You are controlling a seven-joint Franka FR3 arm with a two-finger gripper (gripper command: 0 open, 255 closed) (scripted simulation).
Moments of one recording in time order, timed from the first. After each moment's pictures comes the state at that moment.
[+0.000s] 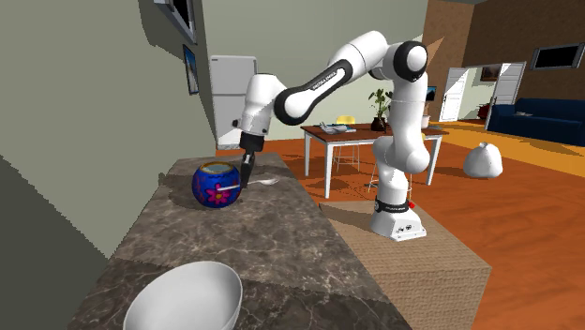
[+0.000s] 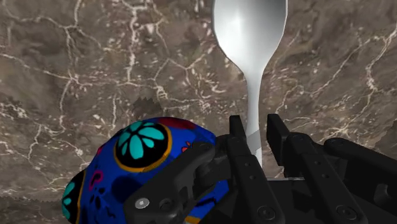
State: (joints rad) arm 0.16 -0.05 0.02 -2.18 0.11 2.38 0.13
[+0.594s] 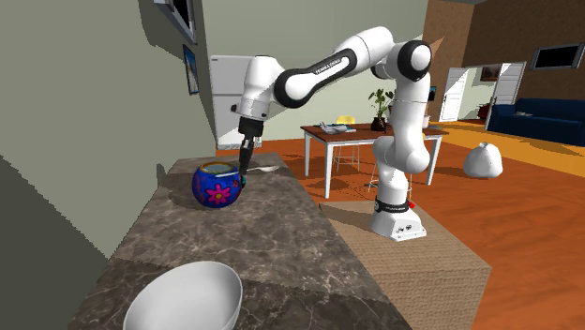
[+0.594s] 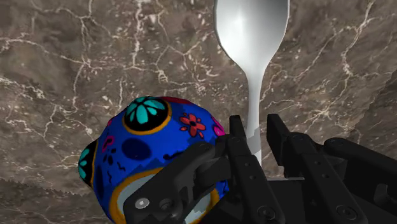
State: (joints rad) arm 0.16 -0.09 0.02 -2.11 0.10 2.26 0.14
